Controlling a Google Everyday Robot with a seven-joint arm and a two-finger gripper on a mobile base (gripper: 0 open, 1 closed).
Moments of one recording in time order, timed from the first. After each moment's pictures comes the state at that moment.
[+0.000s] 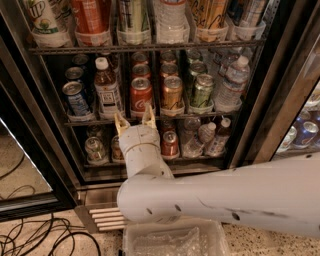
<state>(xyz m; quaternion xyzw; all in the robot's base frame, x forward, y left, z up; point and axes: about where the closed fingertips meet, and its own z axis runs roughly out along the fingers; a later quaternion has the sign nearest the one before) 0.592 0.053 0.851 -0.10 0.69 0.03 0.72</state>
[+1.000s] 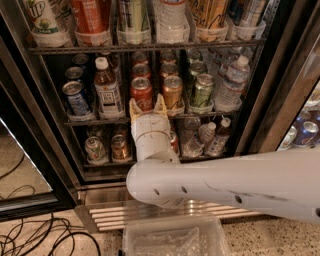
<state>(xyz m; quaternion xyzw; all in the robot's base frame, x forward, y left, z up) 0.625 0.020 0.858 -0.07 0.68 0.01 0.73</state>
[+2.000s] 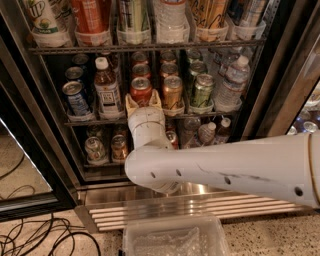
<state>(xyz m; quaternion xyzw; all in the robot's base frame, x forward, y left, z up) 0.659 0.033 0.852 -0.08 0.69 0.02 0.72</state>
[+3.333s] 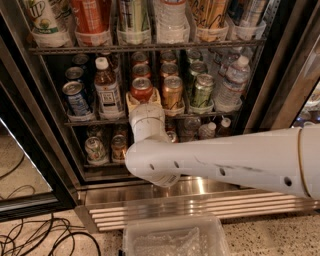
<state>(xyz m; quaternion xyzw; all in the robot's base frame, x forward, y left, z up) 0.679 0.029 0.845 -0.07 0.70 0.01 0.71</state>
